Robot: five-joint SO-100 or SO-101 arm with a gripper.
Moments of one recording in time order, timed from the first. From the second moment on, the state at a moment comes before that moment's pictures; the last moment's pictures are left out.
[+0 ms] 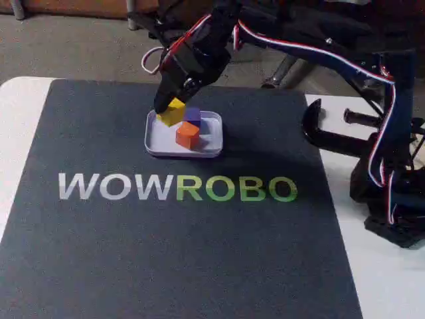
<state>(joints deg) 29.3 68.6 65.0 71.5 -65.4</state>
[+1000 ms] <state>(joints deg) 23.1 68.9 65.0 76.7 -71.5</state>
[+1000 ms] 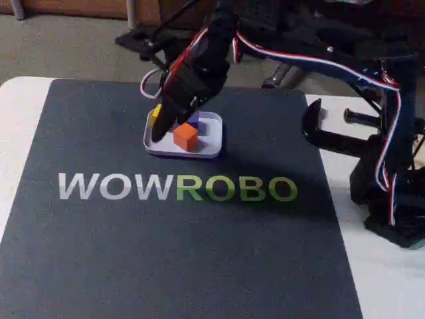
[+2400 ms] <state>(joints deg) 5.1 189.2 177.8 60.1 -102.7</state>
